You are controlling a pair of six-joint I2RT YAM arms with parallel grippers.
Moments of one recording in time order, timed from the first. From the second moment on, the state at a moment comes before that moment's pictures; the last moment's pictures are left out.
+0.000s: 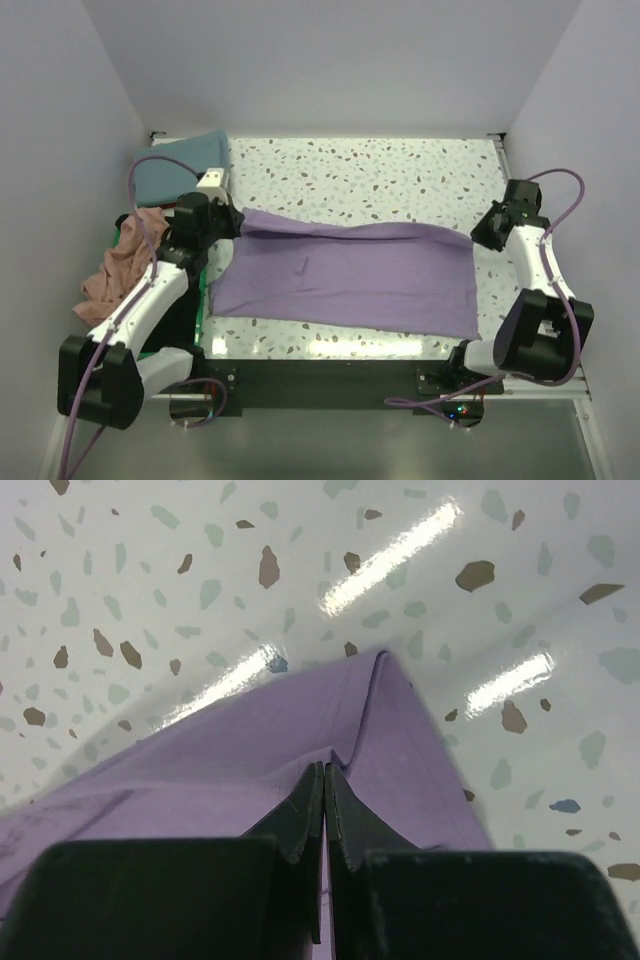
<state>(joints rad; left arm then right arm) -0.20 1.15 0.72 -0.02 0.09 -0.23 -0.28 1.39 1.00 -0.57 -0.01 0.44</state>
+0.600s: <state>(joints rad) -0.20 0.80 0.59 -0.25 0.08 -0.33 -0.28 1.14 0.82 -0.68 0.06 0.44</state>
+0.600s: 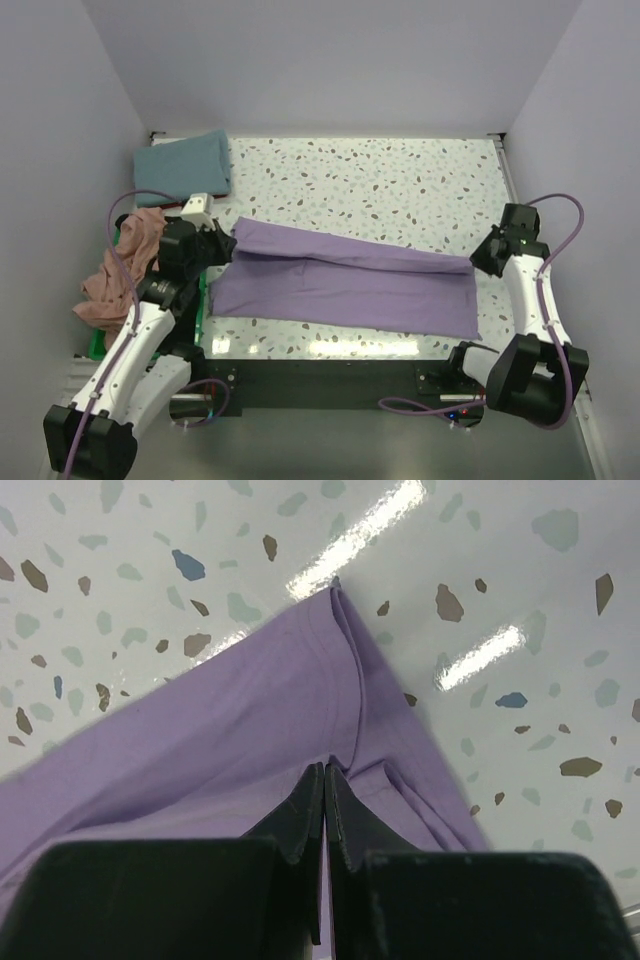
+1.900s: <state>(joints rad) -0.21 0.71 0.65 -0.70 0.02 -0.62 -0.16 0.95 0.73 -0.74 0.16 0.57</state>
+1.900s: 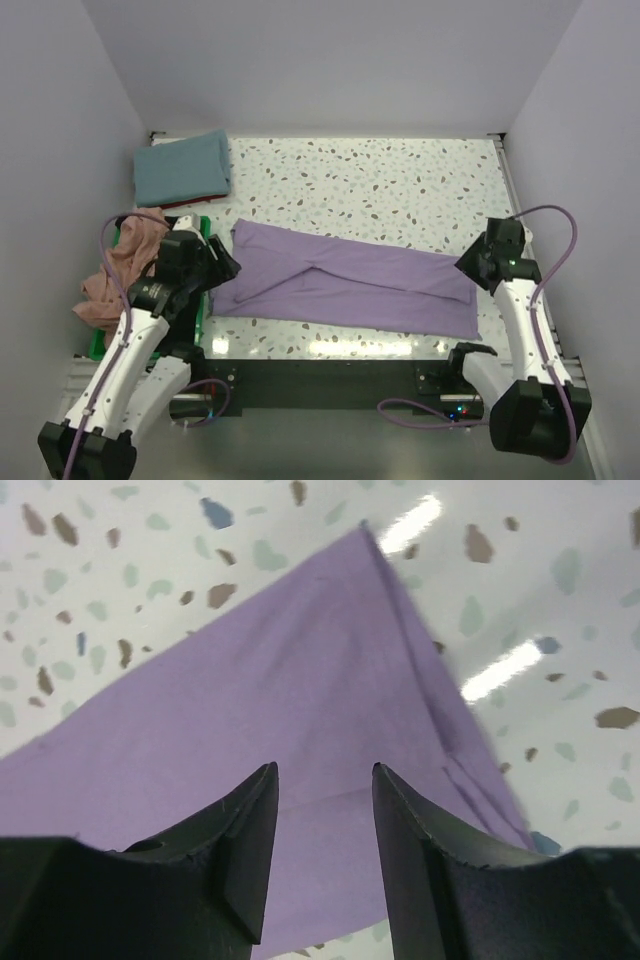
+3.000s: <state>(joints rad) -0.50 1.47 0.82 -0.18 -0.04 -0.52 -0.02 1.24 0.59 -0.54 0.07 0.60</state>
